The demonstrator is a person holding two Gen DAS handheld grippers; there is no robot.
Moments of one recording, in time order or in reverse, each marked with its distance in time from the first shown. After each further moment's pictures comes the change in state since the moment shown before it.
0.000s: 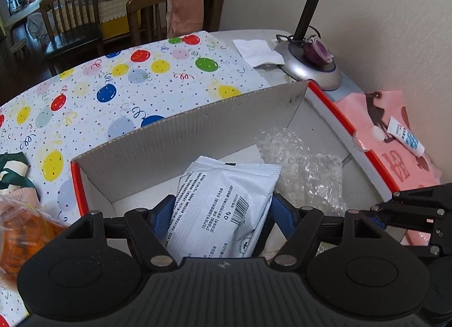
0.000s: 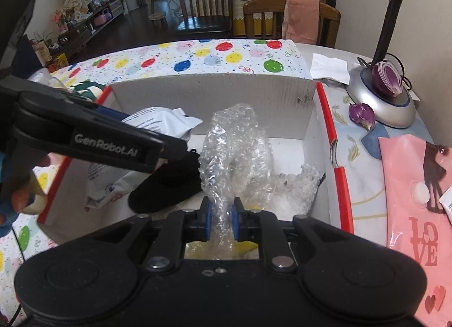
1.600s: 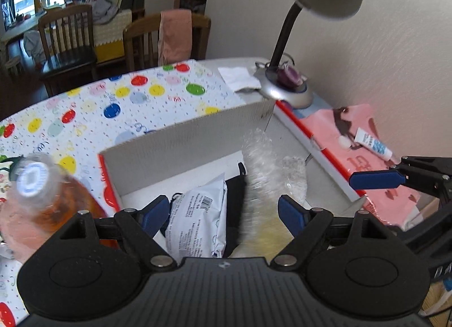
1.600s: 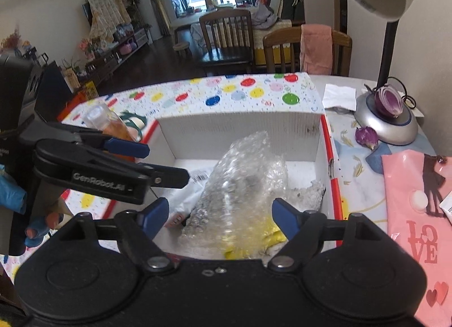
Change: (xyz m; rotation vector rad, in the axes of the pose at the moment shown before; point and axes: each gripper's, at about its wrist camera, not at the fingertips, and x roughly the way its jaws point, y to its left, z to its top) left arm -0.074 0.001 -0.032 0.016 -0.122 -0.065; right arm -0.077 0.000 -0.007 0.010 -0.138 0.134
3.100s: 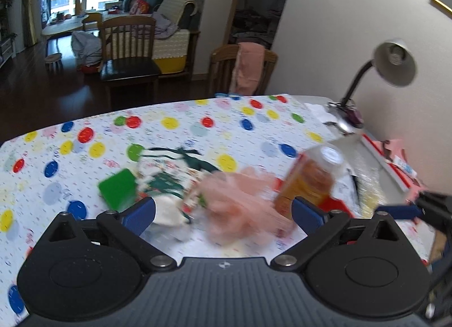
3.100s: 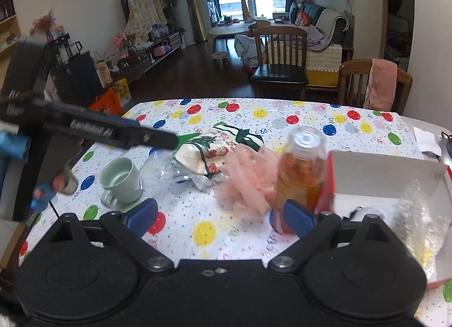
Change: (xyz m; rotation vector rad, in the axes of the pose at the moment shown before) left arm -0.158 0.260 -0.053 -0.098 -0.116 0.057; right arm 0.057 0.269 0.021 -0.107 -0.049 0.037
